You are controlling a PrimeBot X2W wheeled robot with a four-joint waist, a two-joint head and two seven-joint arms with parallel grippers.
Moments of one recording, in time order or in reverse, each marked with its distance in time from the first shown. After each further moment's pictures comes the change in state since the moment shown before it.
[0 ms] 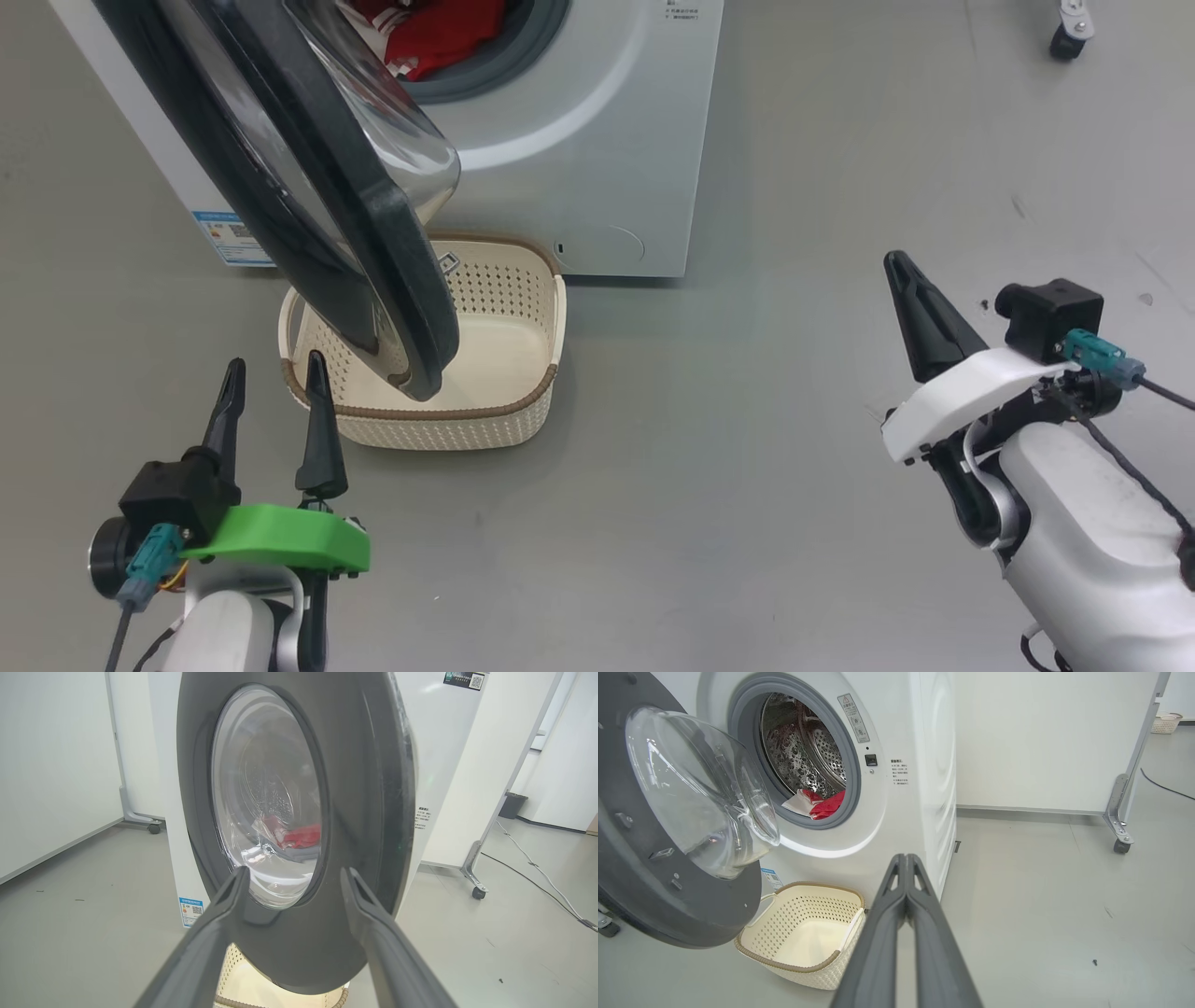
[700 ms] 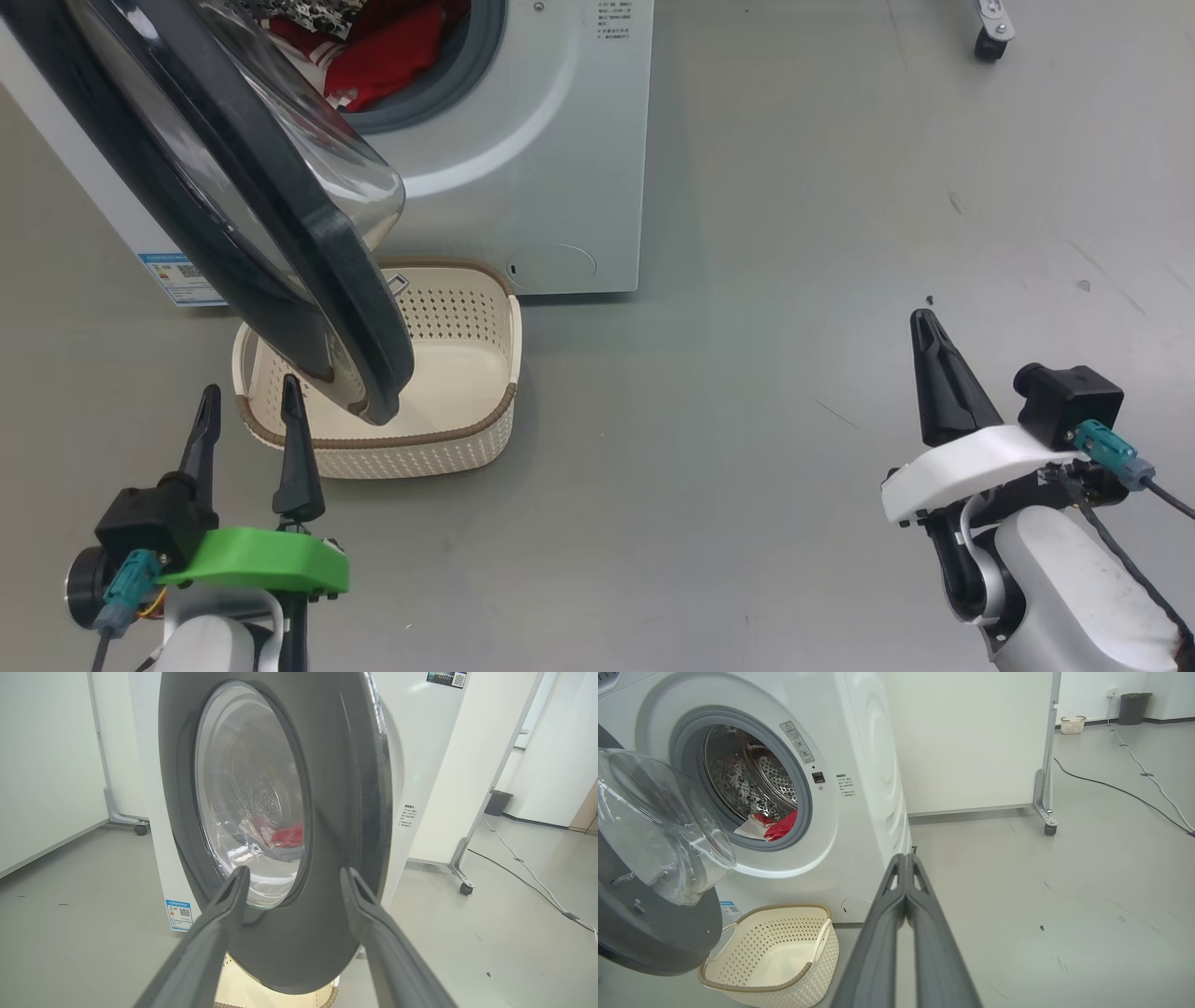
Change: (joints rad) left arm 0.048 0.000 0.059 -0.013 0.015 -0.019 0.000; right arm 0.239 0.062 -0.170 -0.207 -0.097 -0.079 0.006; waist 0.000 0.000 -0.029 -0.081
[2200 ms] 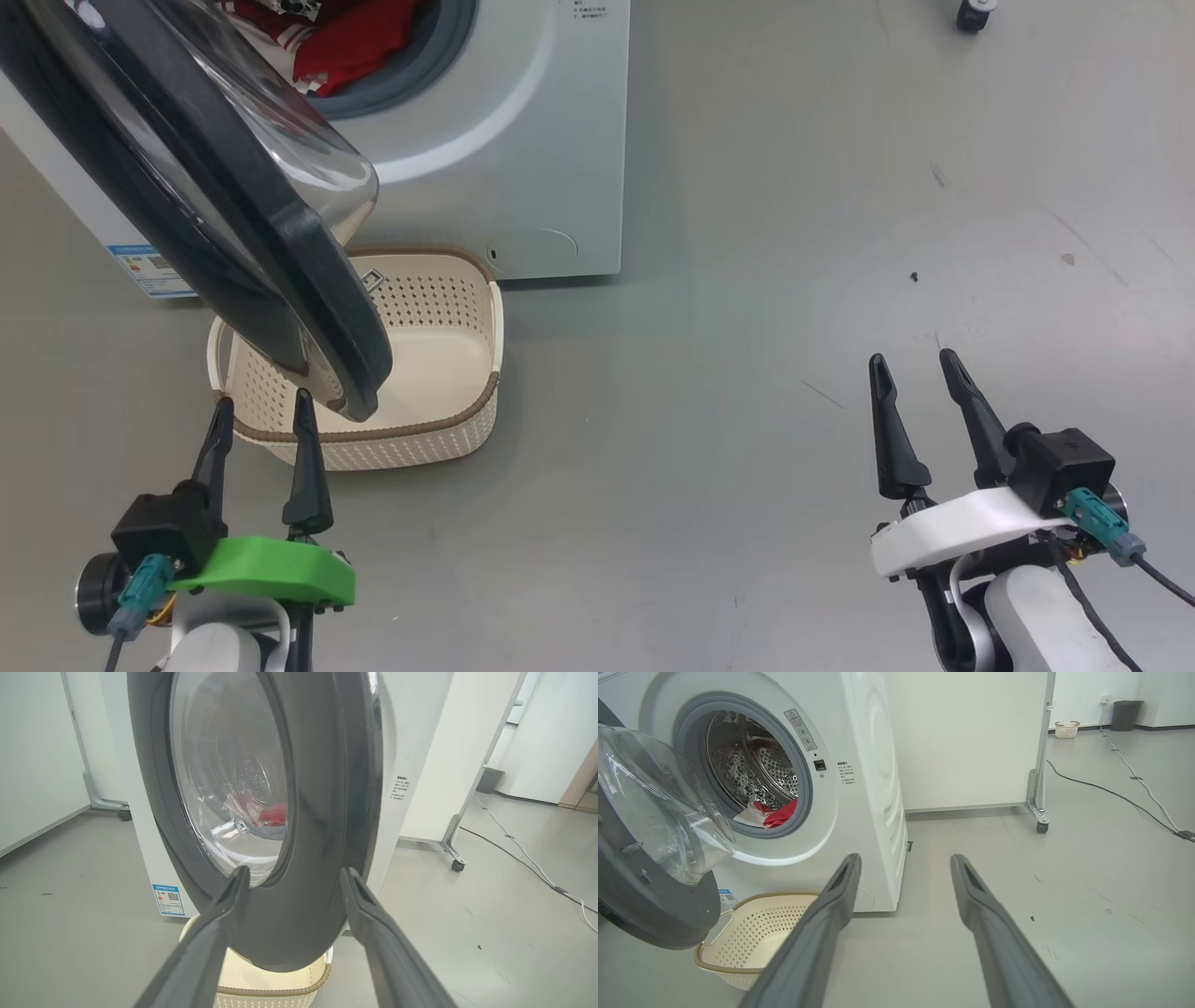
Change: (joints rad) left arm 0.007 0.000 -0.007 0.029 0.017 -0.027 0.000; right arm 0.165 0.081 -0.109 -0.130 -0.182 0.012 0.000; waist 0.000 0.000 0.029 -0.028
